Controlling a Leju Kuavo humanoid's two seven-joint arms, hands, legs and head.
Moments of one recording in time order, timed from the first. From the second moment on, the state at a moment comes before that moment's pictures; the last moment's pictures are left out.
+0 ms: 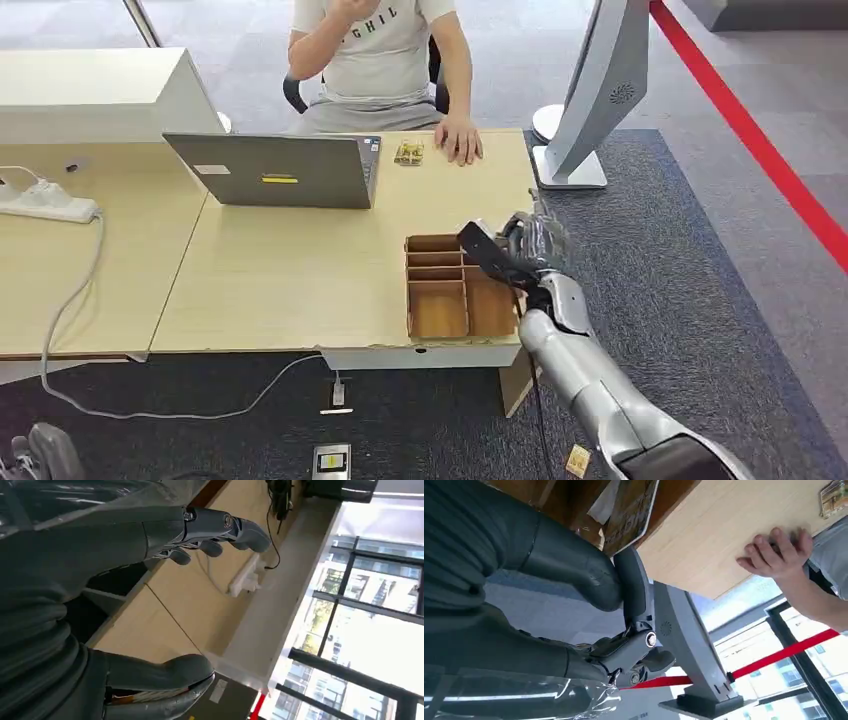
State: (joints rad) left arm 0.49 -0.27 -0.11 -2.10 0.15 0.69 -0.70; right arm -0.69 -0.01 0.43 -0.69 0.79 -0.48 0.10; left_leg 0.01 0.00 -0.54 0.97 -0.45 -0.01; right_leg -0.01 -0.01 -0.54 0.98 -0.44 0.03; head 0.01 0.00
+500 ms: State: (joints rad) left arm 0.49 -0.28 -0.10 -2.10 0.17 0.65 -0.70; right arm -0.73 0.03 0.43 -0.74 0.79 -0.65 0.04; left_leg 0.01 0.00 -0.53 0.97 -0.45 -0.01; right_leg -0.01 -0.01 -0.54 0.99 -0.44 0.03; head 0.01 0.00
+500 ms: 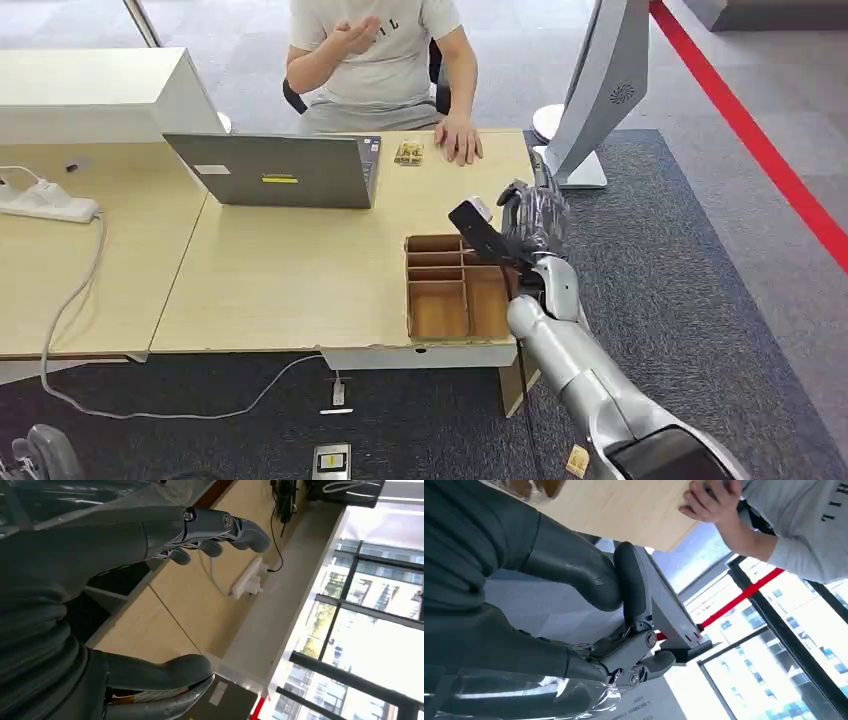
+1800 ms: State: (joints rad) left arm 0.49 -0.29 0.04 -2.10 0.24 0.39 -0.70; right arm -0.24 -0.24 0.34 -1.60 0.58 -0.26 0.18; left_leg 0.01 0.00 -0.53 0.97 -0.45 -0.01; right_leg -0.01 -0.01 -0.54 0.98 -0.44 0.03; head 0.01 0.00
